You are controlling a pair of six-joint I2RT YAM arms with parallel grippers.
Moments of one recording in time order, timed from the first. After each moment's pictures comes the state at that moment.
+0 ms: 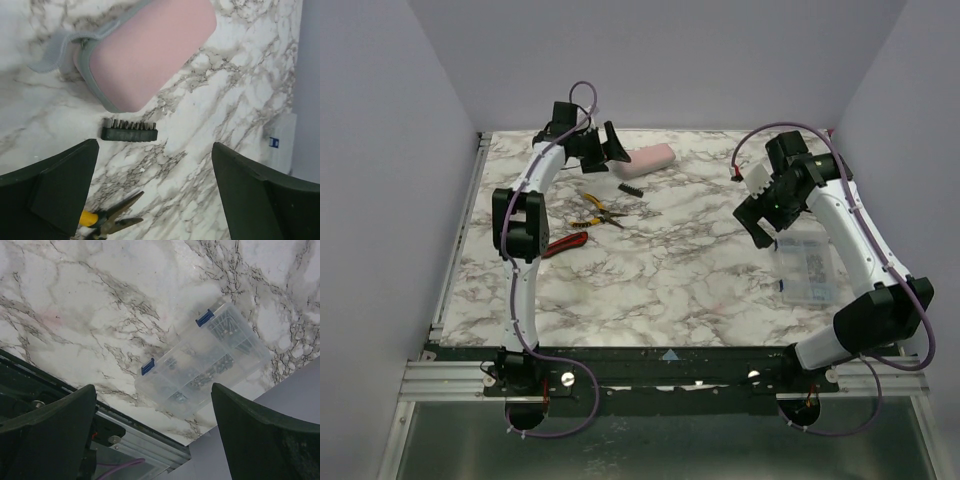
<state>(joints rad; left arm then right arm) -0.13 2.43 2.15 -0.55 0.68 -0.49 0.24 1.52 1.58 -1.31 -0.05 -0.55</state>
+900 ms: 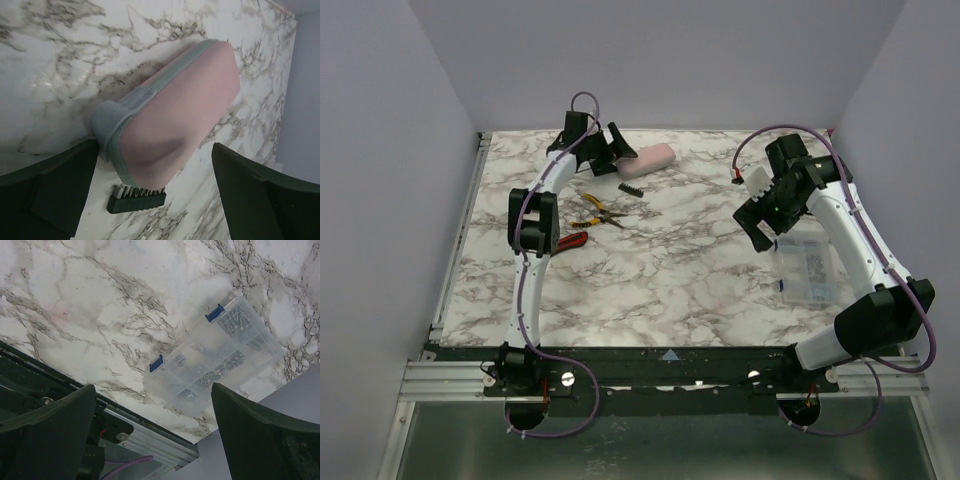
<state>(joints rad) -0.14 2.60 2.31 -0.33 0.56 -0.69 0.24 1.50 1.54 -1.32 -0.06 -0.52</state>
